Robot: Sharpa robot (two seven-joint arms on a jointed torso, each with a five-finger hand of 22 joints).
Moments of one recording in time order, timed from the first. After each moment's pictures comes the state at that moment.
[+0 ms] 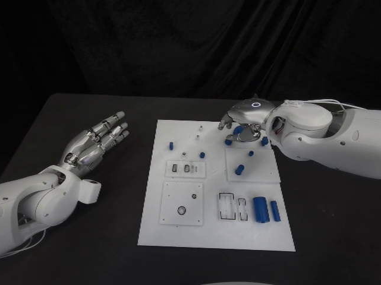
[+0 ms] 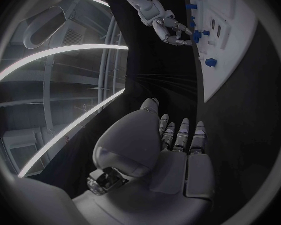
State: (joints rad) left arm 1.24 -0.99 -0.21 1.50 -0.11 -0.09 0.68; left_hand 1.54 0.25 -0.18 0.26 0.59 0.31 0.00 0.04 0.04 0.11 -0.01 0.02 0.03 0.16 0.10 0.12 0.05 0.16 0.08 0.21 0.06 0.03; right arm 1.51 -0.92 -0.25 1.61 -1.73 -0.18 -0.16; right_hand 1.35 -0.07 0.19 0.05 0.43 0.81 0.05 0.12 0.14 0.81 0.10 0.45 0.10 1.32 0.00 1.17 0.70 0.09 1.34 0.11 1.36 1.19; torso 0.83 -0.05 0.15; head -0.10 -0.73
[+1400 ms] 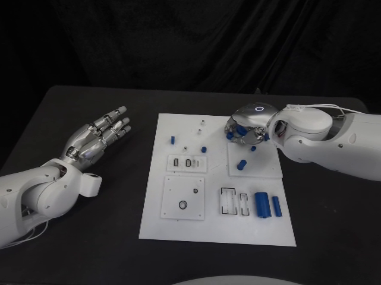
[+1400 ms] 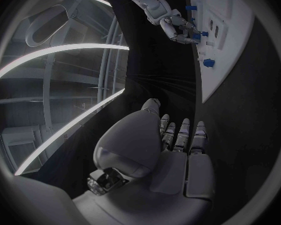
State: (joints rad) left arm 1.24 -0.97 -0.21 1.47 -0.11 -0.05 0.68; left_hand 1.55 0.25 -0.16 0.26 0.60 0.31 0.01 0.04 0.04 0.12 0.00 0.02 0.04 0.16 0.11 0.13 0.05 0.16 0.09 0.21 0.07 0.03; right arm 1.45 -0.91 -0.25 1.56 -1.74 -0.19 -0.14; right_hand 1.33 -0.09 0.28 0.04 0.42 0.86 0.06 0.15 0.22 0.82 0.09 0.50 0.16 1.34 0.00 1.19 0.75 0.09 1.35 0.11 1.38 1.23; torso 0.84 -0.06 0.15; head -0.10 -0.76
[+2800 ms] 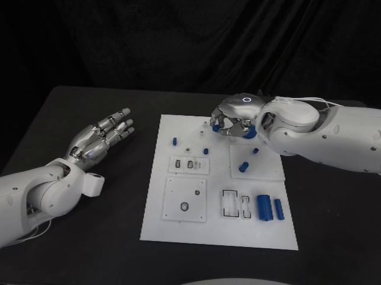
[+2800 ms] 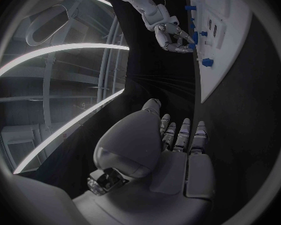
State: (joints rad) left arm 1.24 -0.96 -0.21 1.45 -0.11 -0.03 0.68; left_hand 1.56 0.25 -0.15 0.25 0.60 0.32 0.03 0.04 0.04 0.12 0.01 0.02 0.04 0.16 0.12 0.14 0.05 0.16 0.10 0.22 0.07 0.03; right arm 1.49 -0.79 -0.25 1.49 -1.68 -0.29 -0.08; right_hand 1.38 -0.06 0.32 0.01 0.37 0.97 0.08 0.25 0.28 1.05 0.03 0.48 0.19 1.39 -0.04 1.23 0.83 0.08 1.38 0.07 1.41 1.29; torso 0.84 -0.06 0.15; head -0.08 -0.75
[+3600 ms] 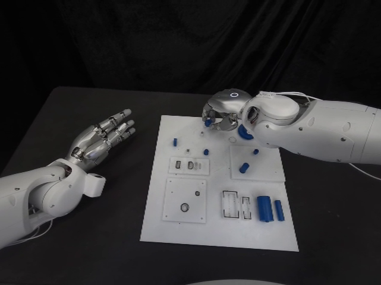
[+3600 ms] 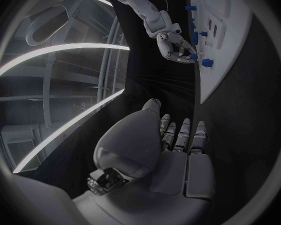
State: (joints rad) left arm 1.24 -0.95 -0.21 1.44 -0.11 -0.03 0.68; left_hand 1.56 0.25 -0.14 0.25 0.60 0.32 0.03 0.04 0.04 0.12 0.01 0.02 0.04 0.16 0.12 0.14 0.05 0.16 0.10 0.22 0.07 0.03; right arm 1.49 -0.67 -0.24 1.35 -1.66 -0.28 -0.09; right_hand 1.38 -0.06 0.33 0.01 0.38 0.96 0.09 0.25 0.28 1.05 0.04 0.44 0.18 1.39 -0.03 1.22 0.82 0.08 1.38 0.08 1.40 1.28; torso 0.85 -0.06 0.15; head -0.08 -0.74
